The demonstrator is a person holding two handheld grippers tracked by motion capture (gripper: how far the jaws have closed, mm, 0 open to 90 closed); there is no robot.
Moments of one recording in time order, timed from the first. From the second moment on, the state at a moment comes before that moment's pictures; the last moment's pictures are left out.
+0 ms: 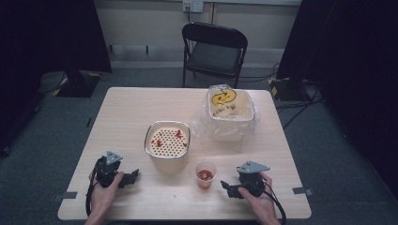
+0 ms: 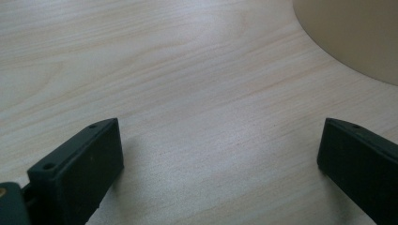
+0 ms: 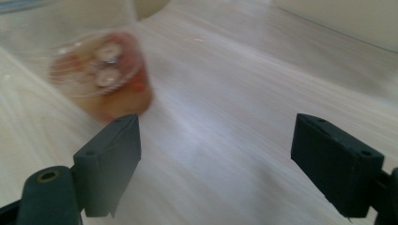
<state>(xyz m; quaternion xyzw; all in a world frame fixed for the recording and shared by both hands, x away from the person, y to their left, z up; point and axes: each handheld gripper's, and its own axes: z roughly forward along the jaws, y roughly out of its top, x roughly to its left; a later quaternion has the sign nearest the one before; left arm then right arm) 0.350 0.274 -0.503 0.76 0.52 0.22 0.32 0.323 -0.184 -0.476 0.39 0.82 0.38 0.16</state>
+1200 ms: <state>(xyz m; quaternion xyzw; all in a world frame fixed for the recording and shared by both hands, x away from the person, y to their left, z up) 0.350 0.274 -0.503 0.76 0.52 0.22 0.32 0.339 -0.112 -0.483 0.29 0.86 0.41 0.12</state>
